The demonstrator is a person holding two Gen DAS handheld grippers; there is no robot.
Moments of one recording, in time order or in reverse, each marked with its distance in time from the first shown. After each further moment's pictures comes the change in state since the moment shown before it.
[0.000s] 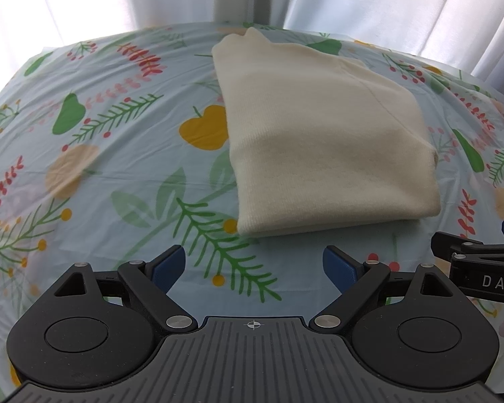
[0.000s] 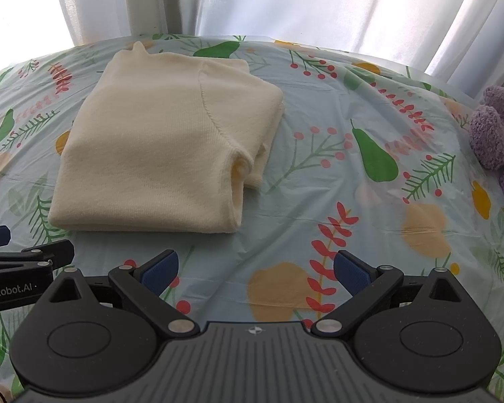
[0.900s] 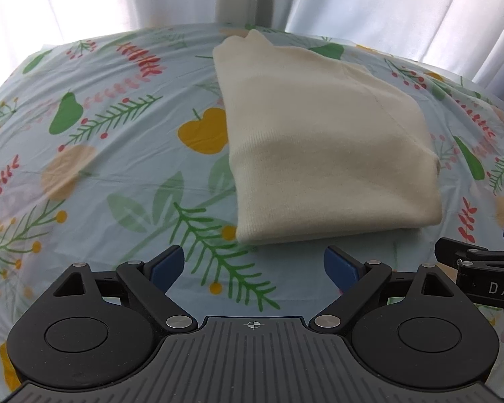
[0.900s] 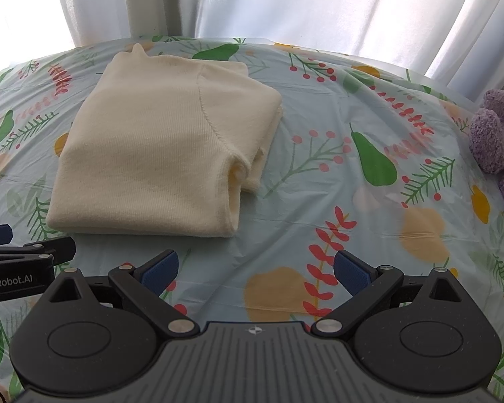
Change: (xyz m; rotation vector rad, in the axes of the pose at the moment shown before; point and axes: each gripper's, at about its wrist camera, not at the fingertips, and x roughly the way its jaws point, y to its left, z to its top) left arm 0.004 0.000 0.003 -0.018 -0.016 -0.006; right arm 0.000 -0.001 0.001 -0.005 -0.005 -0.005
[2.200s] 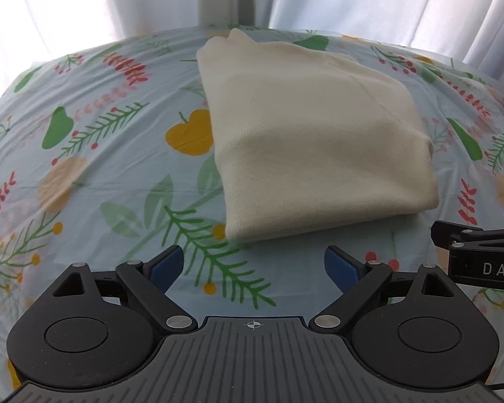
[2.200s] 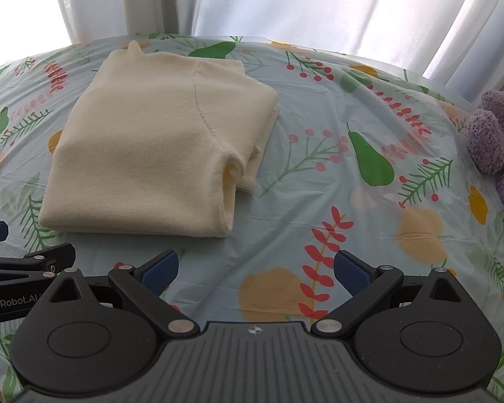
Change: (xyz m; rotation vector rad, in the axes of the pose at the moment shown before) left arm 0.002 -0.013 -0.004 0.066 0.003 0.012; right arm 0.004 0.001 -0.001 0.002 0.001 -0.017
